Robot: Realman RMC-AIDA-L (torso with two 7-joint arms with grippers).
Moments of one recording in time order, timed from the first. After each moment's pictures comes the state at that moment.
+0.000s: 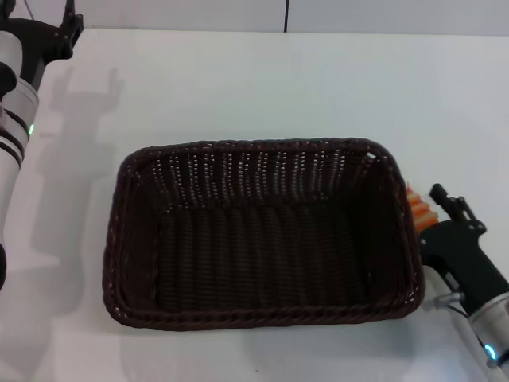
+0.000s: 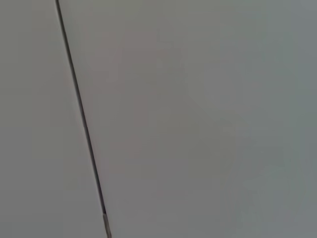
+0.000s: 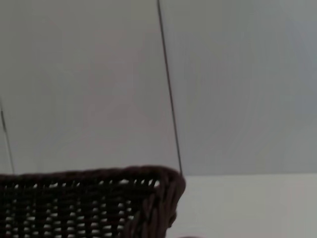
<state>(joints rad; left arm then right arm) -0.35 -2.06 -1.29 -0.73 2.31 0.64 0.53 0.34 2.09 -0.29 0.43 -1.39 -1.31 0.00</state>
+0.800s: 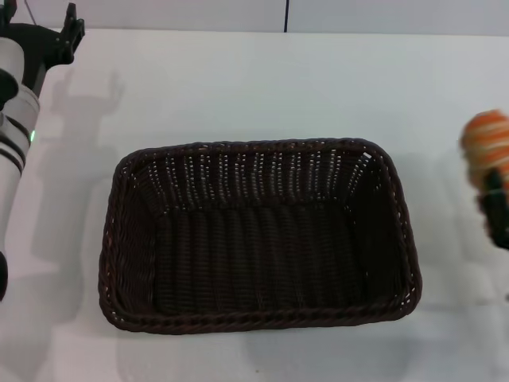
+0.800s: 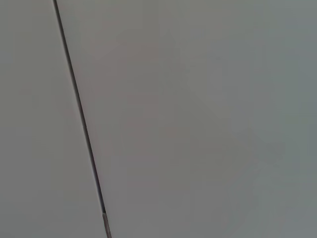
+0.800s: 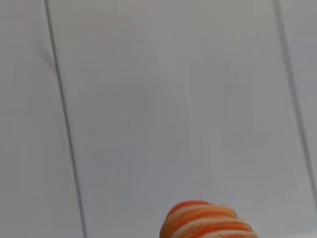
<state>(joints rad) -0.33 -2.06 -1.28 -0.74 2.31 0.65 0.53 0.22 2.09 -0.14 0.46 -1.37 -1.54 0.00</state>
